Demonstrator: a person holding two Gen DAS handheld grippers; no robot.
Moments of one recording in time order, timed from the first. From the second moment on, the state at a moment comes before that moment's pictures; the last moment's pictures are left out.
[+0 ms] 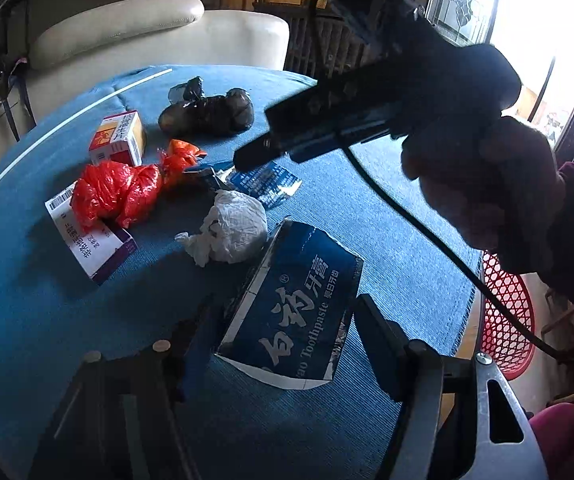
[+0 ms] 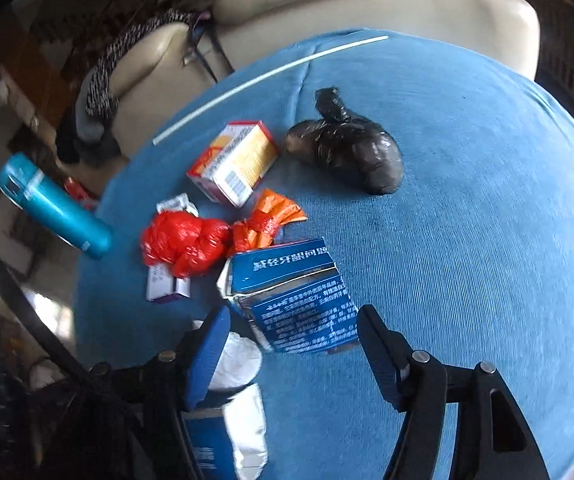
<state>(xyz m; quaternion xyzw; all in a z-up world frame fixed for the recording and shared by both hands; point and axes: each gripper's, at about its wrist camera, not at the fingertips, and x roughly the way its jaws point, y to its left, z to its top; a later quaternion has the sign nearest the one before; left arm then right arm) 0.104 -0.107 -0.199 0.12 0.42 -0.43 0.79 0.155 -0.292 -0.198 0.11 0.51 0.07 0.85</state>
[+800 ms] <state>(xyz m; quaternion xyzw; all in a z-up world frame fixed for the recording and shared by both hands) 0.097 -0.083 -0.179 0.07 0.43 -0.42 0.80 0.204 -0.268 -0.218 0.04 0.55 0.07 0.83</state>
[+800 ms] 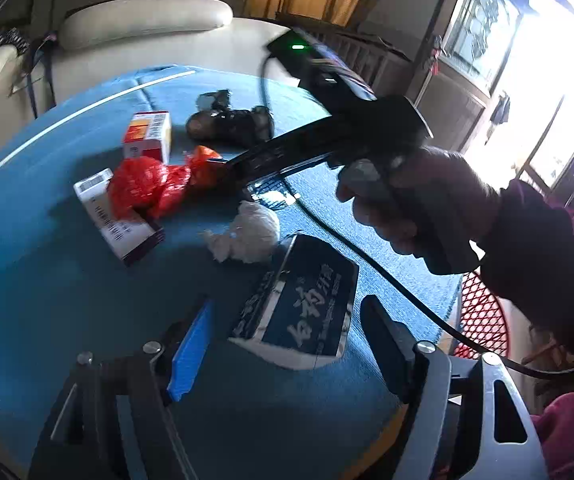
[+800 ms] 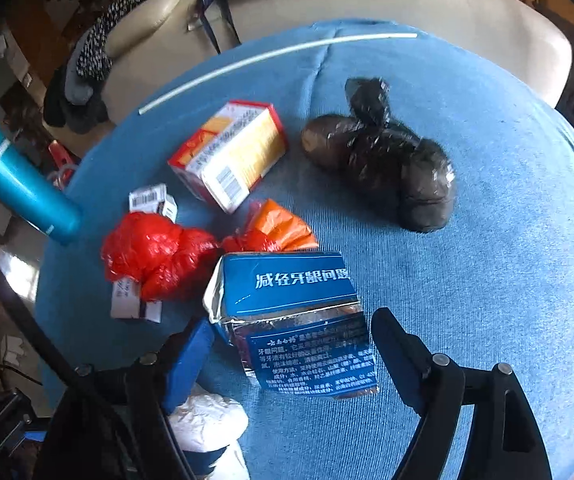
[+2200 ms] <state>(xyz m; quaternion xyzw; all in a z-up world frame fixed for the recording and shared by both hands) 0.021 -0.095 -0.109 0.19 0.33 -0.27 0.88 -0.052 -0.332 -0.151 0.24 0.38 0.00 0.89</state>
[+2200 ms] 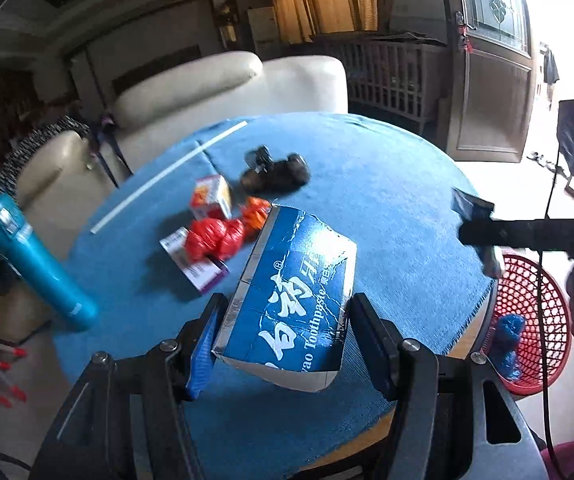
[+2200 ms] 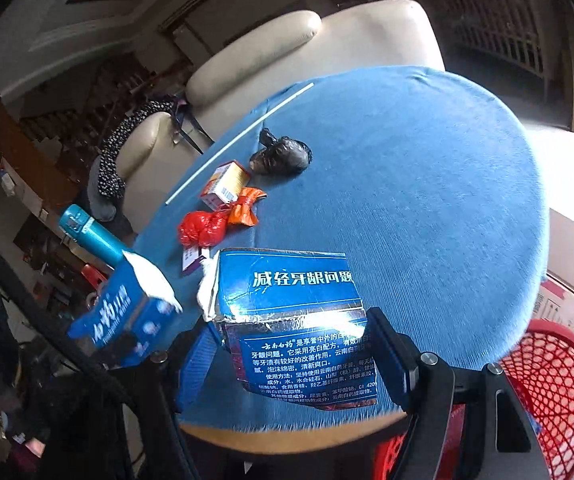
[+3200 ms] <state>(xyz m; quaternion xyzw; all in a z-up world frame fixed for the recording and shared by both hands) -0.065 -0.186 -0.042 0.26 0.24 -0.33 0.87 -0.200 -0.406 -0.109 0.33 0.27 -0.03 0.91</state>
